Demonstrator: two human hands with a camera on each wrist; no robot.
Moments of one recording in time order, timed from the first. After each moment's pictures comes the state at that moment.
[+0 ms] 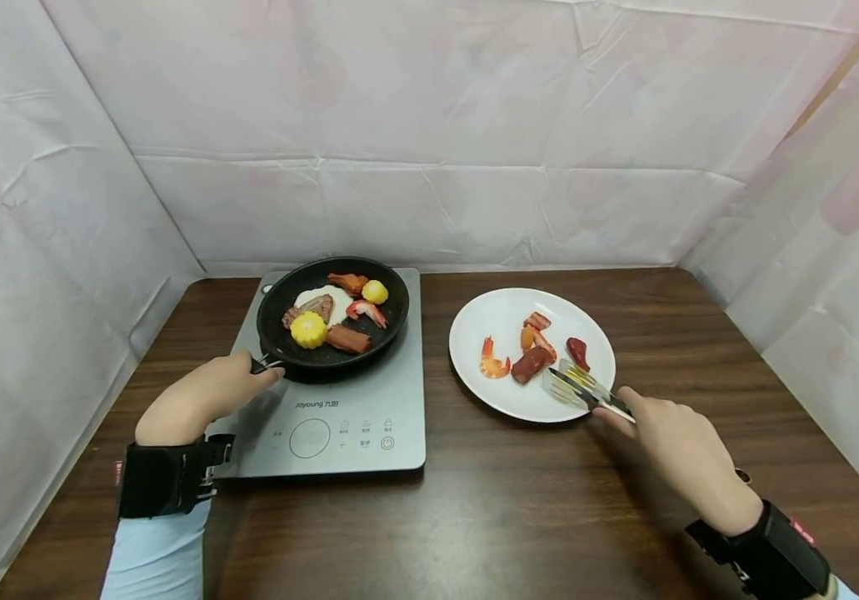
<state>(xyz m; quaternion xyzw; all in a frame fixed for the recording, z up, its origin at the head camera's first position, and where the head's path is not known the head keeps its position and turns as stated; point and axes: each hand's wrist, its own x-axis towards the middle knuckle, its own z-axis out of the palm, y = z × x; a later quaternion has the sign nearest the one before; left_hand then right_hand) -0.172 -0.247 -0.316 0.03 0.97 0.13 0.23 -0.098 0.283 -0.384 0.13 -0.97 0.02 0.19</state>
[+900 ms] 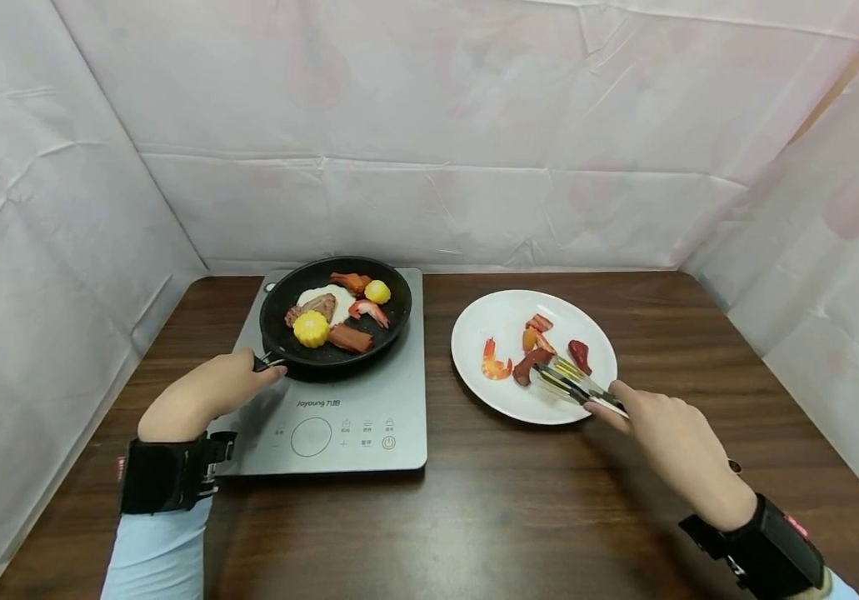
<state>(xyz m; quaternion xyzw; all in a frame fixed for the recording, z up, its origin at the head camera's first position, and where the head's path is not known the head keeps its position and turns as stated) -0.170 -0.246 -0.314 0.03 0.97 0.13 0.22 -0.104 0.271 -0.369 0.11 -0.98 0.05 0.13</state>
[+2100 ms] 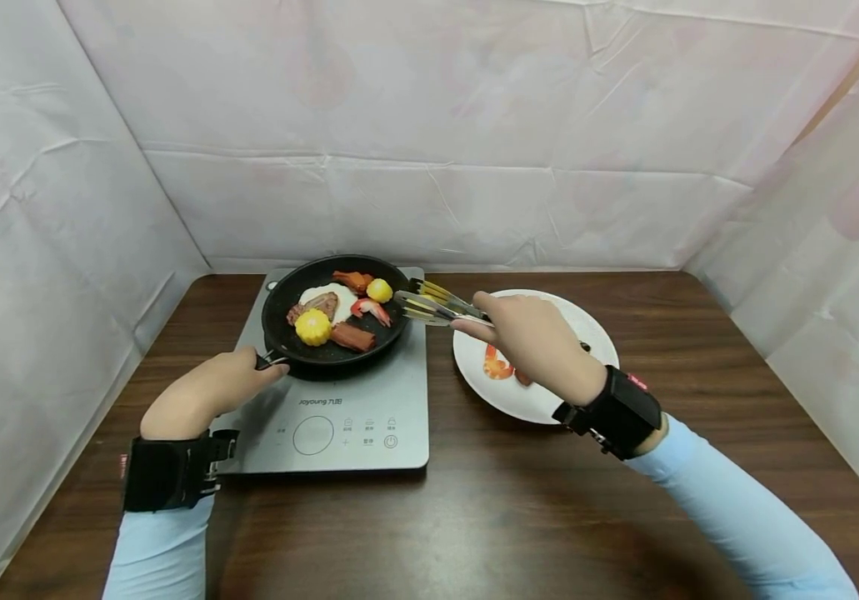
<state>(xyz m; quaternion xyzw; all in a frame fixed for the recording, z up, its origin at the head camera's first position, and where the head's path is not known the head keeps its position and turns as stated) -0.170 -0.244 -0.312 0.02 0.97 0.12 0.23 -0.193 0.135 -0.300 0.23 -0.96 0.09 0.09</state>
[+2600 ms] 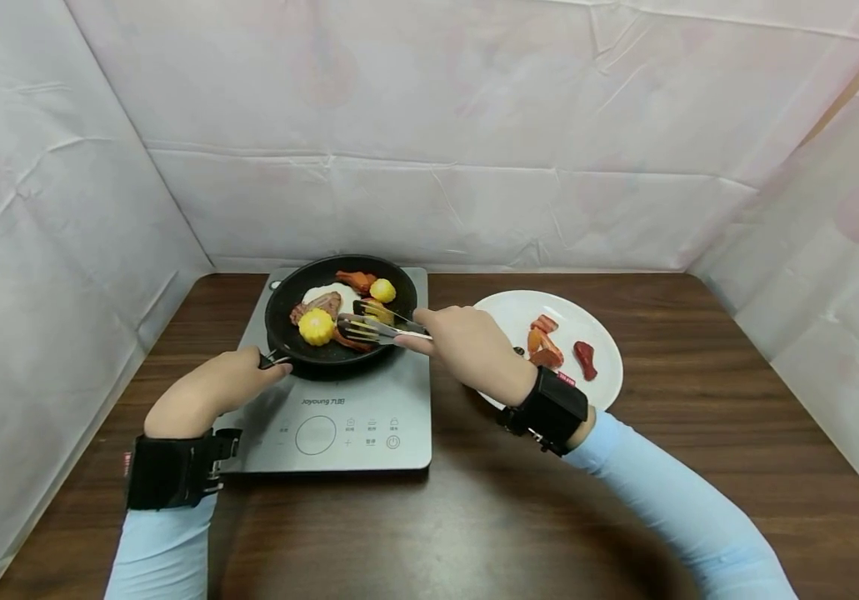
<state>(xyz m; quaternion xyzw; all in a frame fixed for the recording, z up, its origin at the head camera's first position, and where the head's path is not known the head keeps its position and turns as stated) -0.171 -0.243 -0.313 0.02 0.96 0.12 0.23 -0.205 0.071 -0.320 0.30 -0.94 0.09 0.10</state>
